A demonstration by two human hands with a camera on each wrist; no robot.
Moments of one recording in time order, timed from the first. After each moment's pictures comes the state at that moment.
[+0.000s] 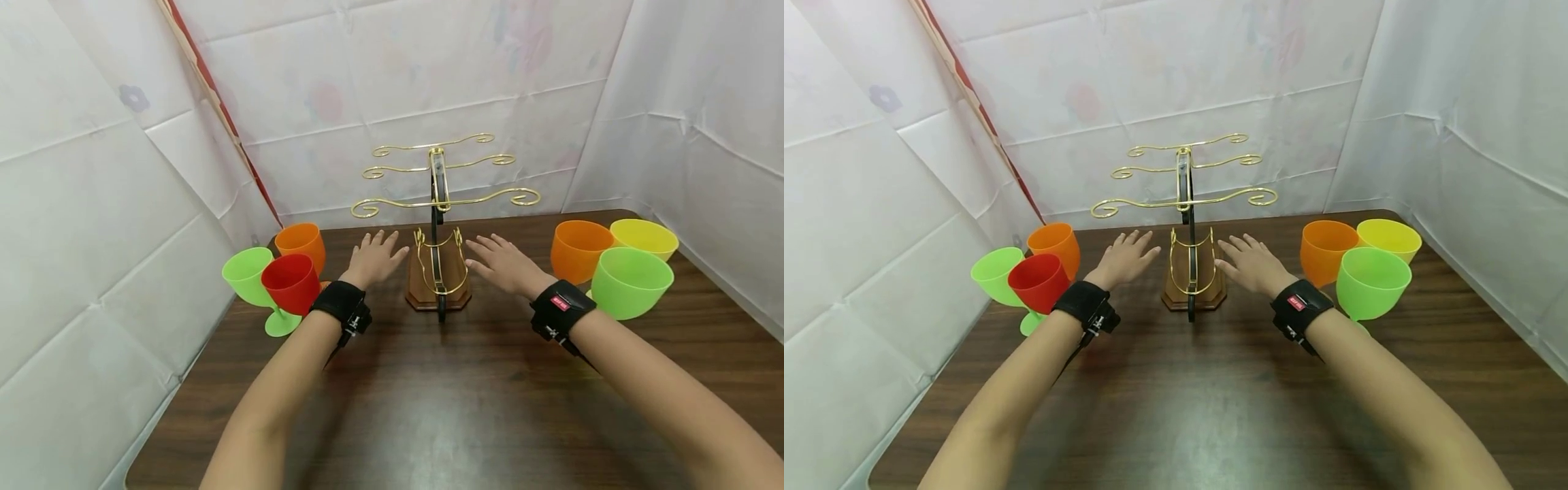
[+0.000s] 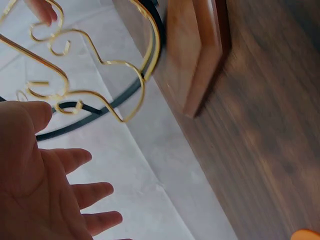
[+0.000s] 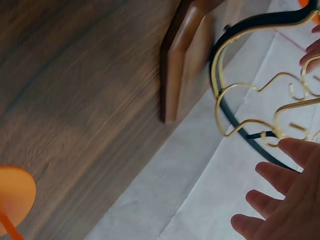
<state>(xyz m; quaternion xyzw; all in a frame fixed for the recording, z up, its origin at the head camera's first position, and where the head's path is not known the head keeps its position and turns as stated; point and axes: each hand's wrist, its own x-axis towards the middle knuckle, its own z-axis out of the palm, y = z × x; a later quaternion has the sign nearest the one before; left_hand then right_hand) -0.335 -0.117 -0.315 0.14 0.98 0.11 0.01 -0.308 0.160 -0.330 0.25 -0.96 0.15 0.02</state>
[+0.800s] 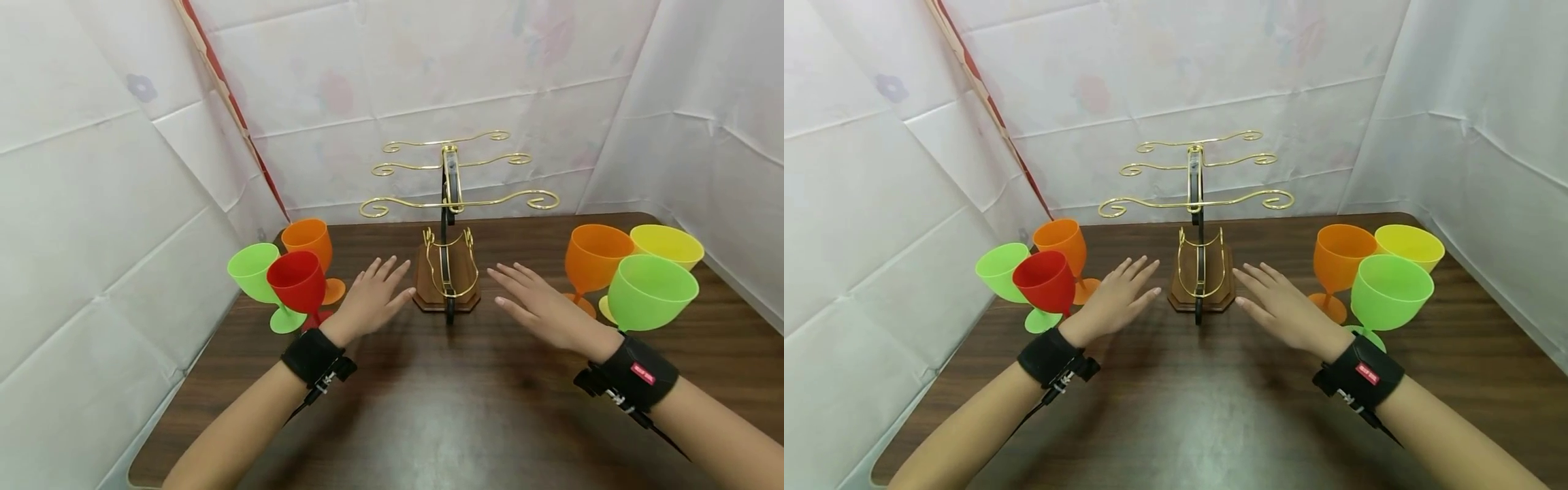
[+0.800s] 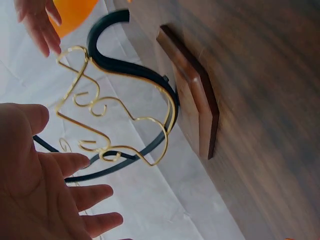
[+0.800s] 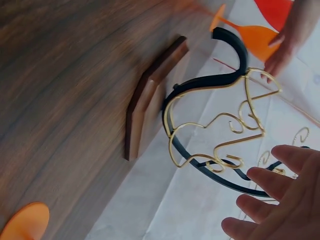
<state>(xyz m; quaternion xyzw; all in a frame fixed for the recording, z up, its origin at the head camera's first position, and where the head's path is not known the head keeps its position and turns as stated) -0.241 -0.127 -0.331 0.23 0.97 0.10 -0.03 -0.208 0.184 -0.332 0.29 -0.93 0.23 0.03</state>
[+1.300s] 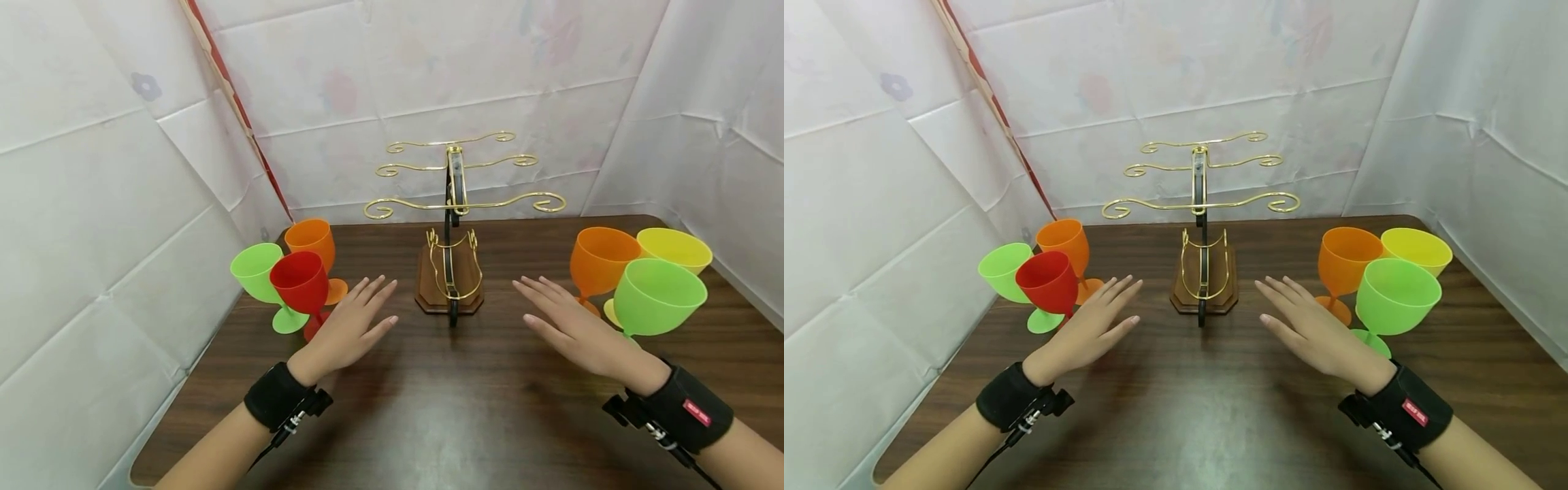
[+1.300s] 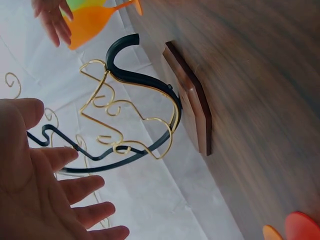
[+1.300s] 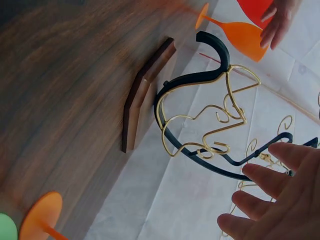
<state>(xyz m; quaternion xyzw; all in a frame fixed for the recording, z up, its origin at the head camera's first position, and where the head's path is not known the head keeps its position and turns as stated) -0.198 -0.161 -0.334 0.26 0.95 0.17 -0.05 -0.180 0.204 -0.330 0.28 -0.92 0.28 0.02</state>
